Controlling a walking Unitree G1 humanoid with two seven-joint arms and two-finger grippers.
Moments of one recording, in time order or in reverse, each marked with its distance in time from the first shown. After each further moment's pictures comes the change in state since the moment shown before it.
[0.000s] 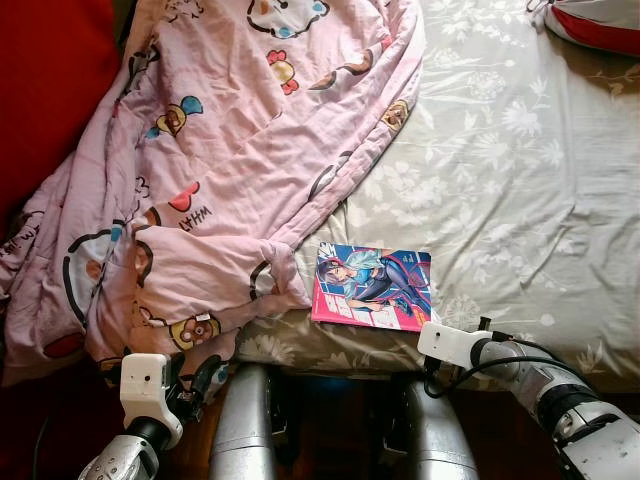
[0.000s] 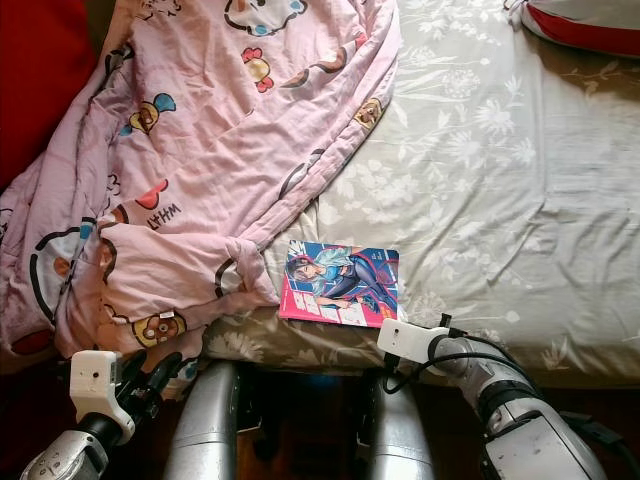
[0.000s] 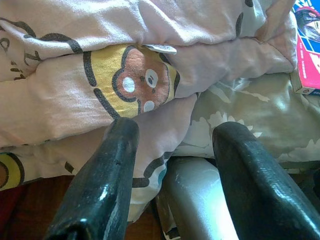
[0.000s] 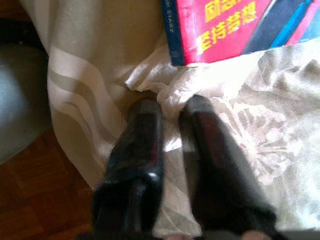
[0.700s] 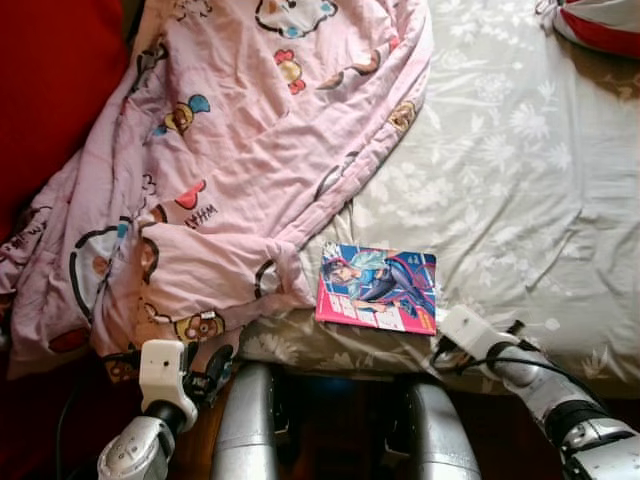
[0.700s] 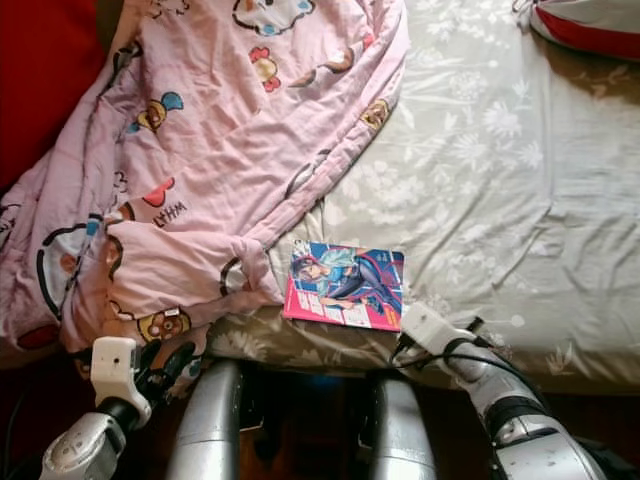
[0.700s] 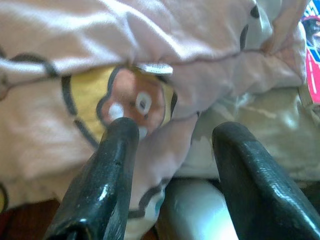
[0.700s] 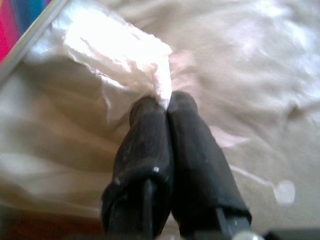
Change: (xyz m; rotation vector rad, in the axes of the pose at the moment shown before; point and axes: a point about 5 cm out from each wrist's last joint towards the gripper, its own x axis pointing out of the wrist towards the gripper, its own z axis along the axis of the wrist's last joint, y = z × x) left arm 0.036 -0.007 0.004 0.015 -0.026 -0.017; right arm -0.011 -0.004 -0.032 0.750 -0.069 -0.322
